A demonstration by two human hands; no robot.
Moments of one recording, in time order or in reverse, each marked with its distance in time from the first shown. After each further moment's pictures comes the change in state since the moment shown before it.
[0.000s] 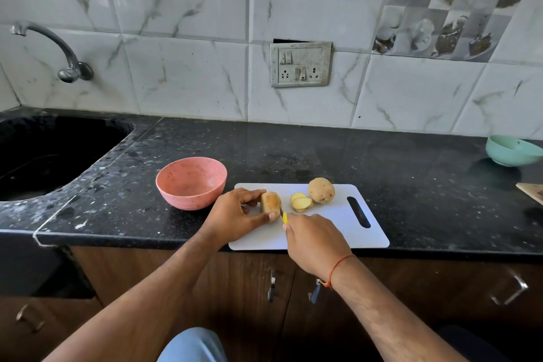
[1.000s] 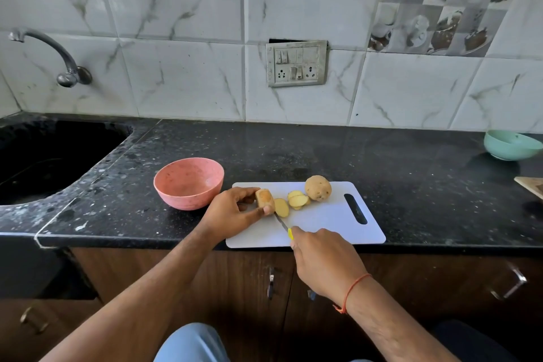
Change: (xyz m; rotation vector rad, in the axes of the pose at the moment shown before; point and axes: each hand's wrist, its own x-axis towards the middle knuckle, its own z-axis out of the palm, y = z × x) left_hand -0.001 0.006 -0.002 -0.067 -0.015 -0.081; right_hand -0.031 0.018 0.006 -0.098 -0.007 -0.112
